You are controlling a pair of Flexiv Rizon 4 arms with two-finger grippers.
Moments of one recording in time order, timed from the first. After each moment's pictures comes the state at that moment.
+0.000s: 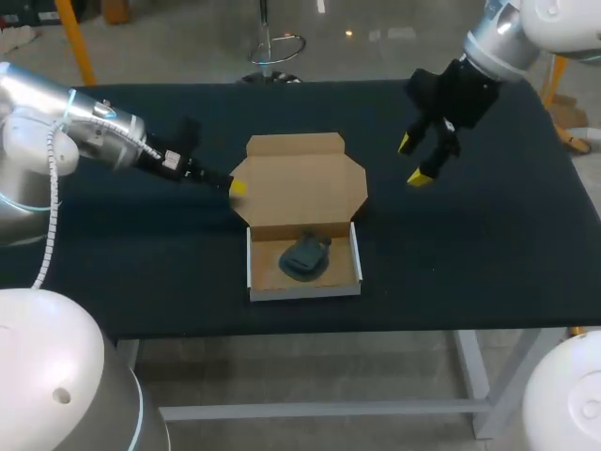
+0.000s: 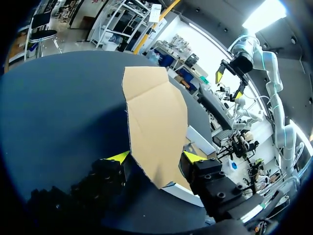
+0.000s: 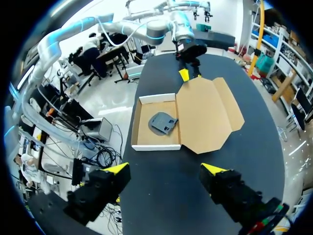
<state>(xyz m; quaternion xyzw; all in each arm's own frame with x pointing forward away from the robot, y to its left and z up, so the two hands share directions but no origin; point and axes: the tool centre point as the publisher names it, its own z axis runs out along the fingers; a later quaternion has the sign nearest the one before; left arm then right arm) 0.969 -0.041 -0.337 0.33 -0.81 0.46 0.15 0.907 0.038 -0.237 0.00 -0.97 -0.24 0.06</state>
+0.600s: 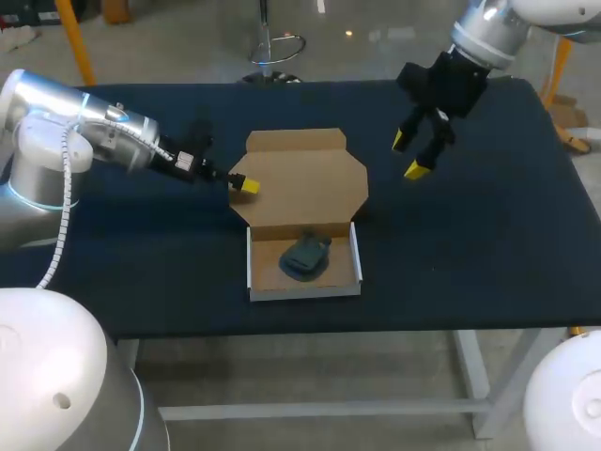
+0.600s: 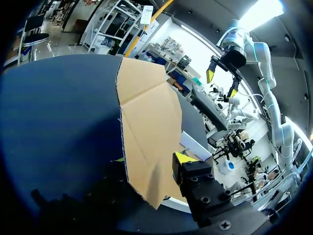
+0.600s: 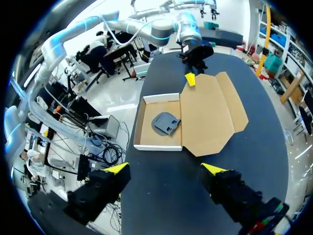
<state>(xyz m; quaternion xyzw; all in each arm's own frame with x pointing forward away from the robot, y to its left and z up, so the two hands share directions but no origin) 0.970 -0.067 -0.335 0.30 -0.81 0.48 0.16 0.917 0.043 -0.237 0.02 -0.97 -0.23 0.10</state>
